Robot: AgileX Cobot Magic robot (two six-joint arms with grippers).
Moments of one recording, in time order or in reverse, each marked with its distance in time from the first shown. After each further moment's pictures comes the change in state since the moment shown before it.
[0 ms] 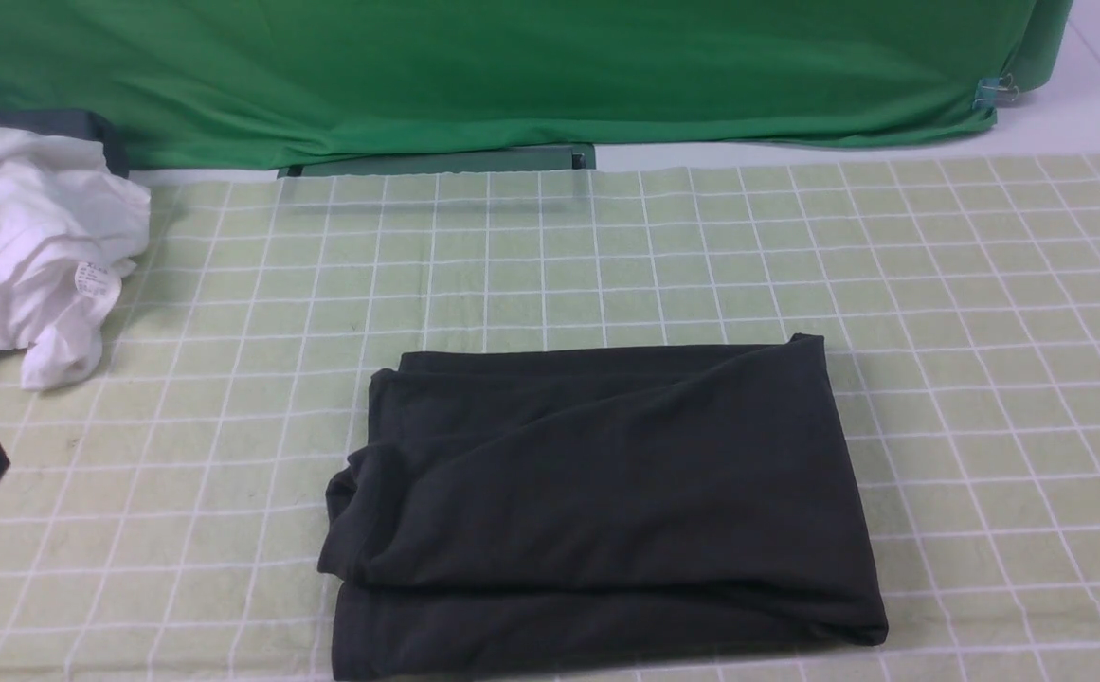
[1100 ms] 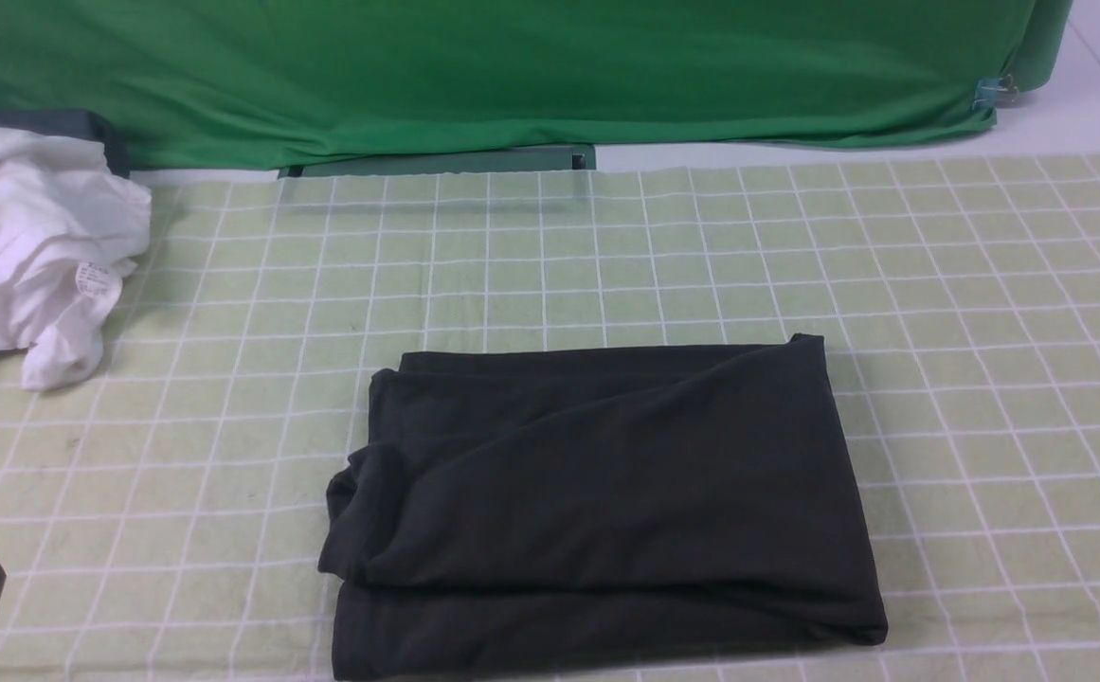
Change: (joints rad) right arm 0.000 0.000 0.000 0.000 -0.003 0.000; left arm 0.138 -0.217 0.449 0.299 -0.273 -0.175
